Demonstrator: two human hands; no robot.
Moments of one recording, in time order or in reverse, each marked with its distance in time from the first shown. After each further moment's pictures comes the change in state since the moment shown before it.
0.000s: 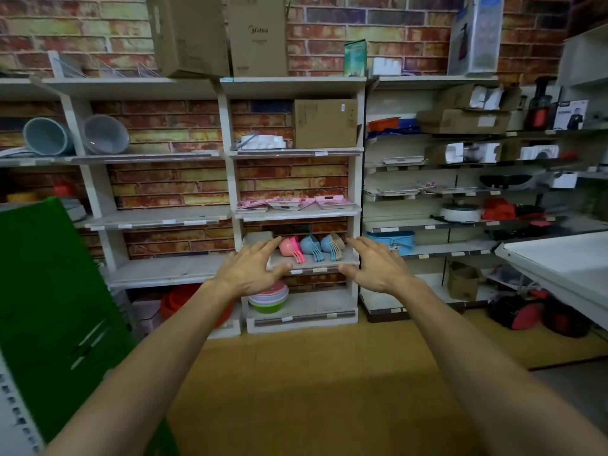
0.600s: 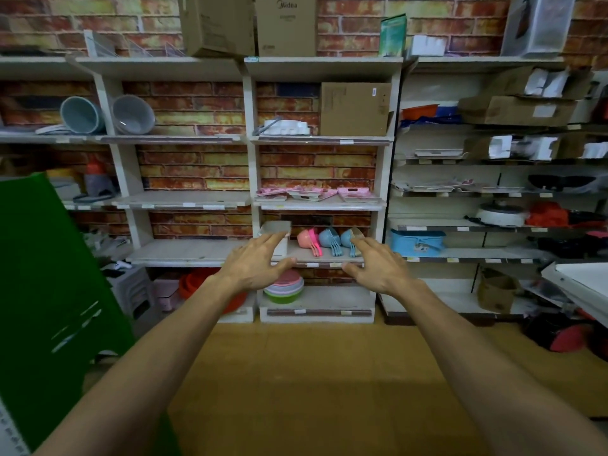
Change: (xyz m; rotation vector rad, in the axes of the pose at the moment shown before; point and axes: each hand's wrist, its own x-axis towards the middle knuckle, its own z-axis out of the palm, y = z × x) left_hand 0.056 0.012 0.043 -0.013 0.053 -0.090; right_hand 0.075 0.050 0.042 -0.004 -0.047 -0.054
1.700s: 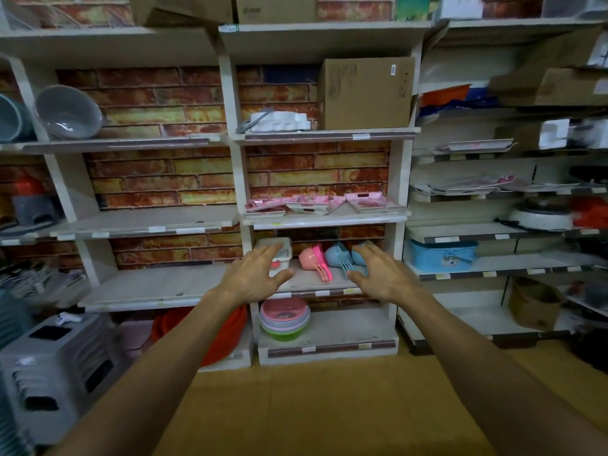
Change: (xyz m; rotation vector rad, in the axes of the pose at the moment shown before) left_hand 0.361 -0.213 0.129 -0.030 -0.066 0.018; right_hand 0.391 -0.003 0.155 0.025 0.020 0.053
